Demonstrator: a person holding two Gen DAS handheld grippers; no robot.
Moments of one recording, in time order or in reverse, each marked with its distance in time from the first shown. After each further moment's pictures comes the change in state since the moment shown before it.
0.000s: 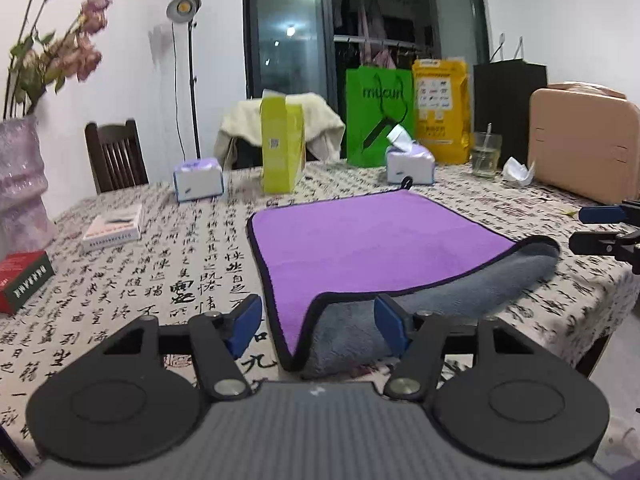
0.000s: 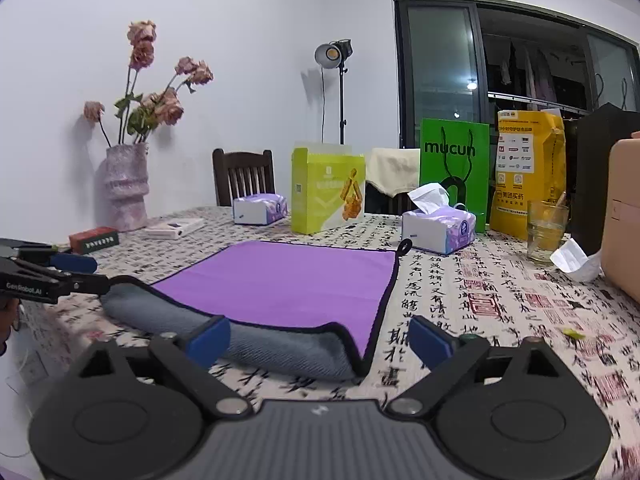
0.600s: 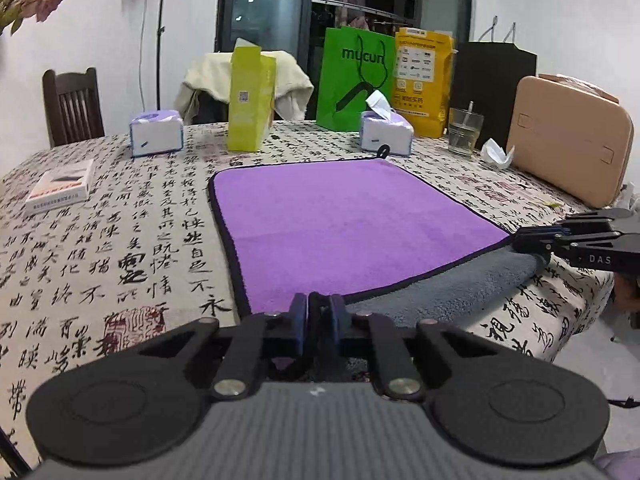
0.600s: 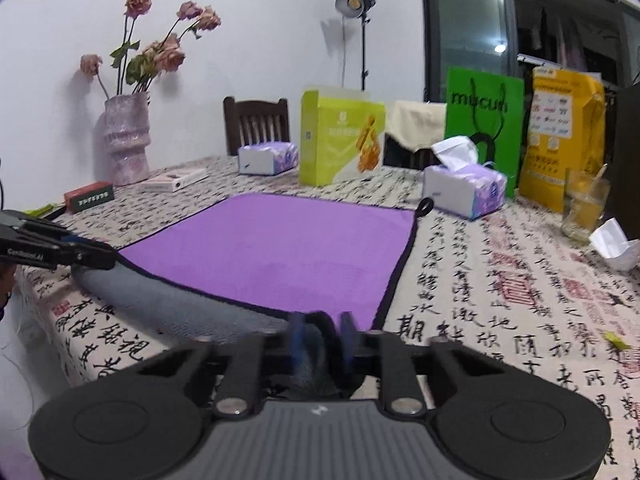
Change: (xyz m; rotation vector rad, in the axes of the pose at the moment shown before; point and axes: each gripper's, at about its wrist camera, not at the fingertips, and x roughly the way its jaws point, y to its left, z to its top) left arm 0.039 0.018 0.005 -0.038 0.119 -0.147; right arm 0.063 -0.015 0.004 -0.032 0.165 0.073
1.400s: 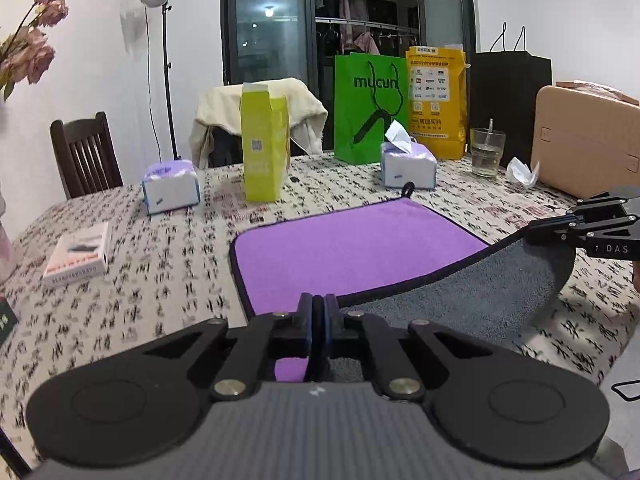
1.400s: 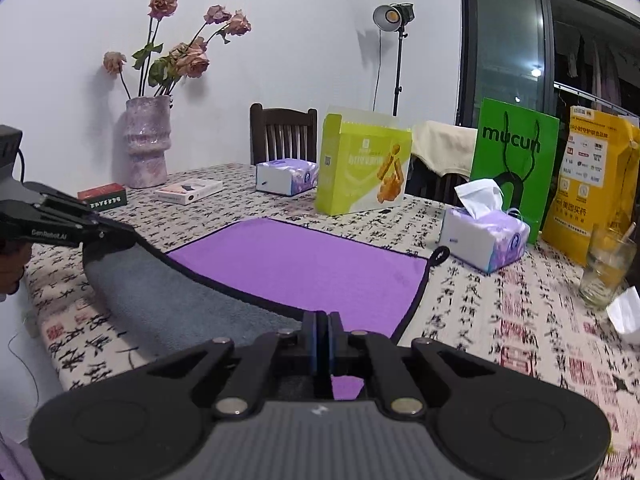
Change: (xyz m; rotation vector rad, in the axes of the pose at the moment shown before) left arm 0.016 0.000 0.053 0.074 -0.062 0.085; right arm 0.018 -0.019 0.050 -0.113 -0.024 0.056
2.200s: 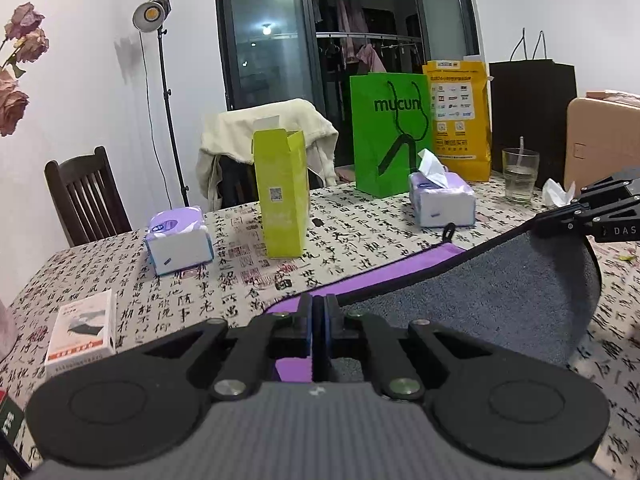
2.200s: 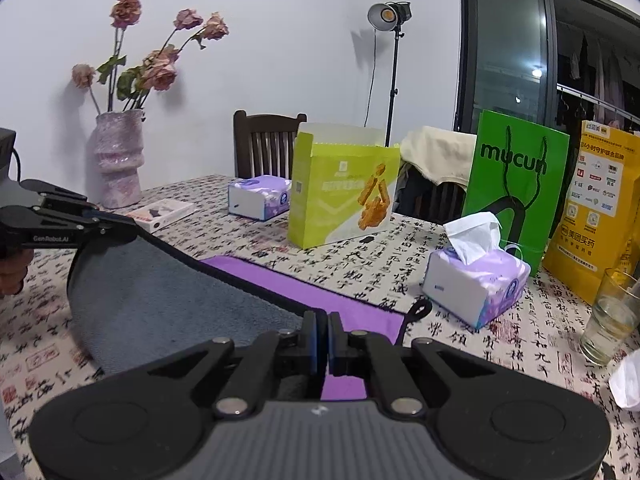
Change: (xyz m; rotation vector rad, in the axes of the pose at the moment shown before) left arm 0.062 0.029 0.060 0.061 -0.046 0.039; right arm 0.059 -0.049 0.065 0.006 0.003 -0.001
